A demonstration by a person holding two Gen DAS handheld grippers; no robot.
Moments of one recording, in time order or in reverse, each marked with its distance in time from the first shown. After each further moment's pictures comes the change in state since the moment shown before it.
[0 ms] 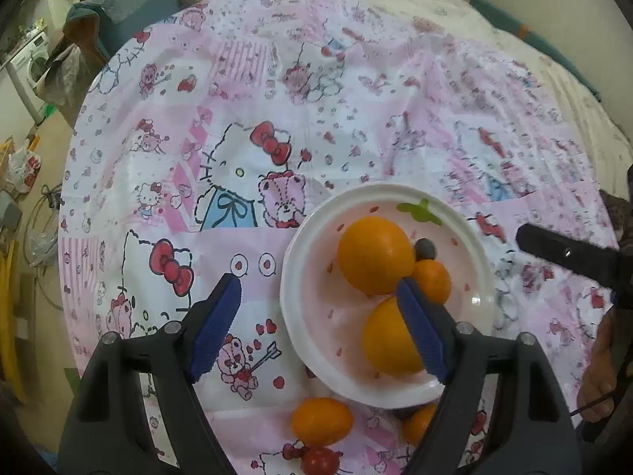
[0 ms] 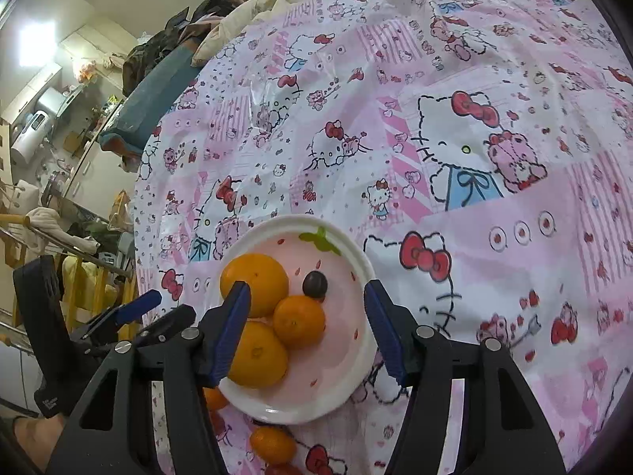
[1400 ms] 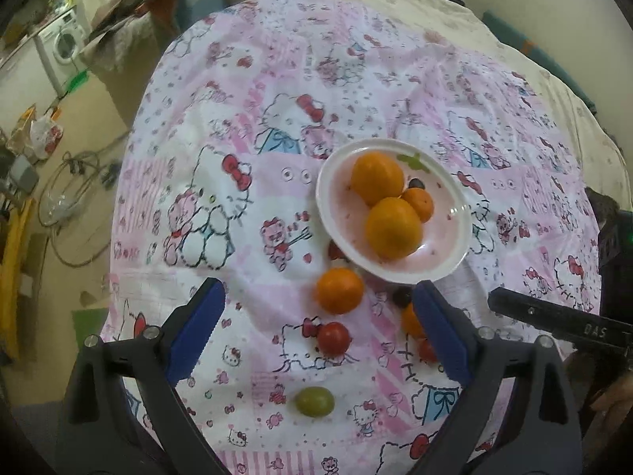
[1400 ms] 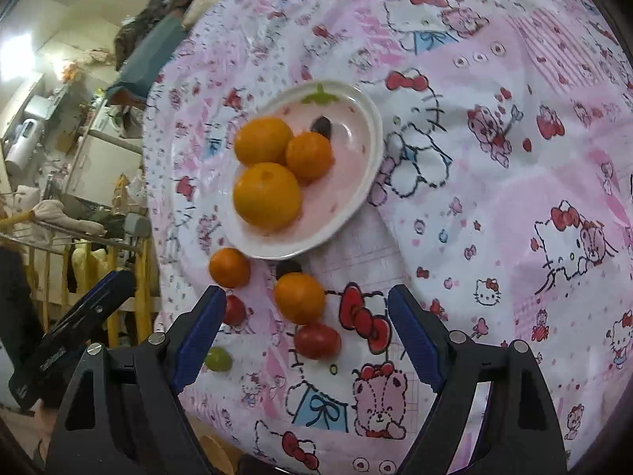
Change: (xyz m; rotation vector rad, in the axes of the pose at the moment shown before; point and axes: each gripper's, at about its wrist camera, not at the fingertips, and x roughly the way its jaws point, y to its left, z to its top) left arm -0.084 0.016 -0.085 -0.094 -0.002 0.043; right arm -0.022 0.011 -0.113 0.125 0.146 -0.008
